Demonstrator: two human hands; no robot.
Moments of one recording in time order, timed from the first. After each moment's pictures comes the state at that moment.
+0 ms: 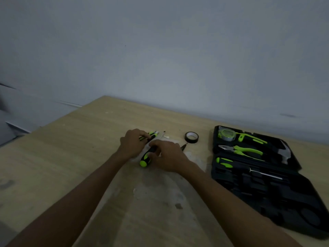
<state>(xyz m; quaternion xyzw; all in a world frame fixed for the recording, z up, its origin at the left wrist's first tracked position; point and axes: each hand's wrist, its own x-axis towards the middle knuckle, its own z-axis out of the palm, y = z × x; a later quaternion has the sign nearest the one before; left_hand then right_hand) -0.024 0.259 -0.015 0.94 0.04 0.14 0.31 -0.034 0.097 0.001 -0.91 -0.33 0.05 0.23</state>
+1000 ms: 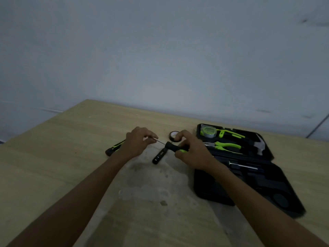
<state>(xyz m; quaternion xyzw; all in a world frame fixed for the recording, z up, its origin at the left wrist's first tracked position) -0.010 0.214 -0.001 0.93 -0.10 0.13 0.33 -0.039 -0.011 0.017 -0.89 -0.22 -0.01 0.40</state>
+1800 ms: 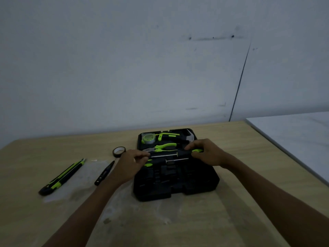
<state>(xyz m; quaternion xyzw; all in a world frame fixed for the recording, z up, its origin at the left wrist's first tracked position) -0.044 0.051 0.011 0.89 -0.24 0.07 0.37 -0.079 -0.233 0.024 -0.91 -0.09 -0.05 0.40</state>
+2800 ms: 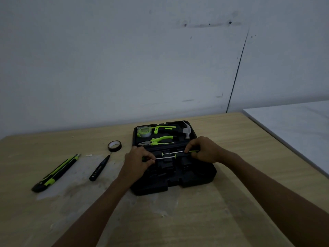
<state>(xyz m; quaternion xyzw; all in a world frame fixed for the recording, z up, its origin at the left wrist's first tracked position) -0.046 0.021 -0.019 0.91 -0.22 0.11 0.32 -0.079 -0.240 0.009 -0.95 -0.10 -0.02 0.30</state>
